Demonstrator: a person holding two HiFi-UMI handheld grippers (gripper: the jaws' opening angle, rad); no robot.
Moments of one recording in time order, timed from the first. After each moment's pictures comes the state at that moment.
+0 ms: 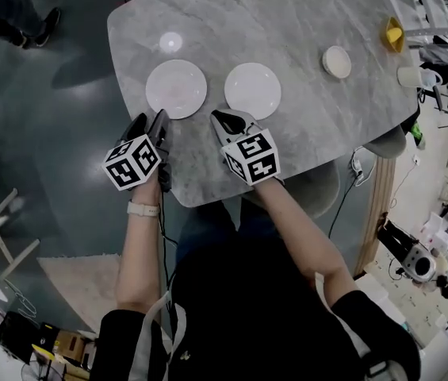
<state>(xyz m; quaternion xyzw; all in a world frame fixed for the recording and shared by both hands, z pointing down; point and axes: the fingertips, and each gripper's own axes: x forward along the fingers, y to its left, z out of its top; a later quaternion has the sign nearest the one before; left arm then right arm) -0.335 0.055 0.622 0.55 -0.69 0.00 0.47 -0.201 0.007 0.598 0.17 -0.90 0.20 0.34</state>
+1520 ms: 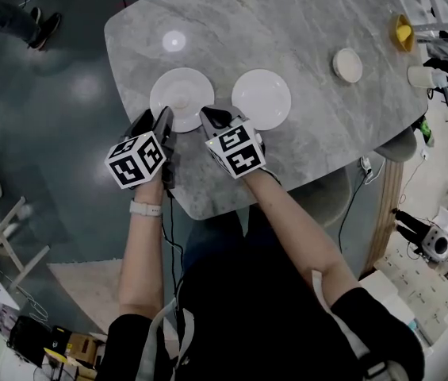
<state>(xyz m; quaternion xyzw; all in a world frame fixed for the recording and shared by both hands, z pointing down) -0.353 0.018 0.637 0.57 -0.67 0.04 0.47 -0.254 -0.010 0.643 0.15 -0.90 0.18 0.38</state>
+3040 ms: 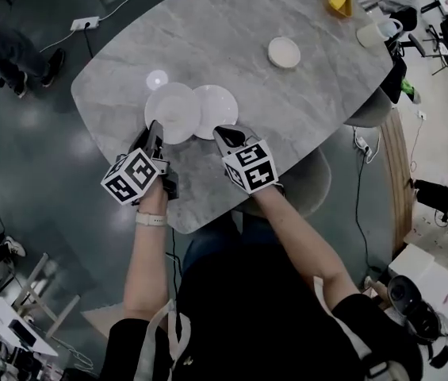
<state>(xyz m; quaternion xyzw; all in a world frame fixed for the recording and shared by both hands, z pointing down) -0.262 -0.047 0.553 0.64 -0.62 -0.05 0.45 -0.109 -0.040 0.576 0.29 -0.87 0.24 0.32</state>
